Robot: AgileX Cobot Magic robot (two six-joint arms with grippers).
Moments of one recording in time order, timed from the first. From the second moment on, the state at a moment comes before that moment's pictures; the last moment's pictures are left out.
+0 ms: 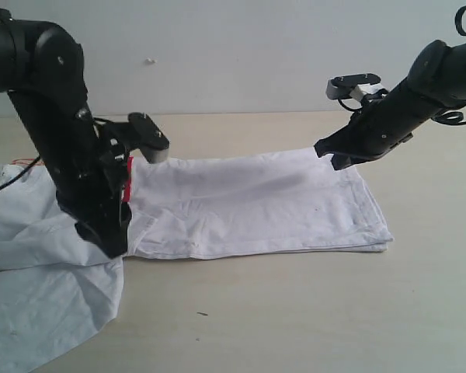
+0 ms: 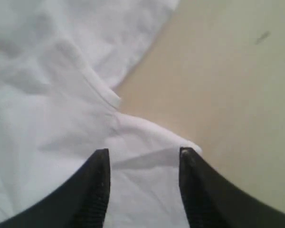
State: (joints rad) left arm -0.51 1.84 -1.29 -0.09 1.07 0.61; right arm -0.04 2.17 -1.49 0.48 0.60 -0.59
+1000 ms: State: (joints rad) left arm -0.69 1.78 -0.77 0.29 0.69 0.12; right arm -0.04 2.17 -1.49 0.52 0.64 -0.55
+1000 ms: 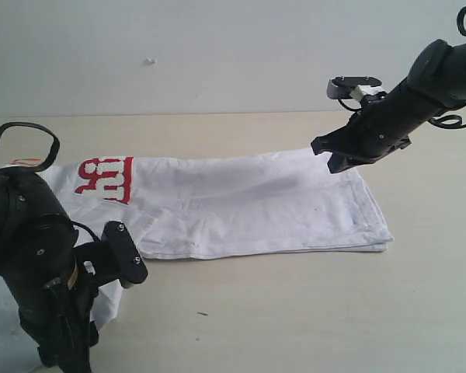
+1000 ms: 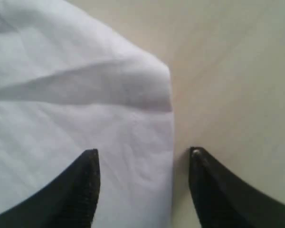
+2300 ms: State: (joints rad) left arm -0.55 1.69 -0.90 1.23 0.35 0.11; right arm -0.04 2.17 -1.49 0.52 0.63 -0.56
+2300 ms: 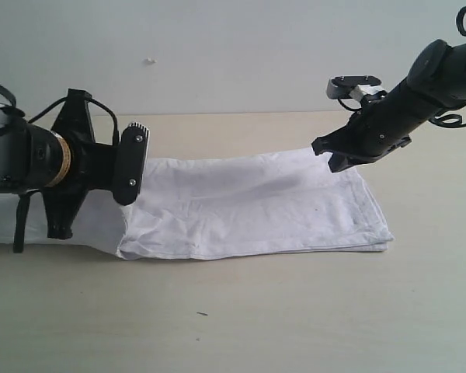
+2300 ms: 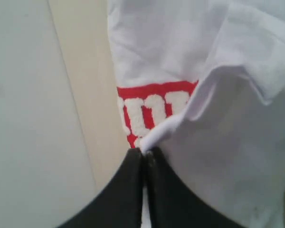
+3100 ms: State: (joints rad) left arm -0.48 1.83 -1.02 1.20 0.23 -0.27; right arm -0.04 2.17 -1.49 0.52 0.62 -0.57
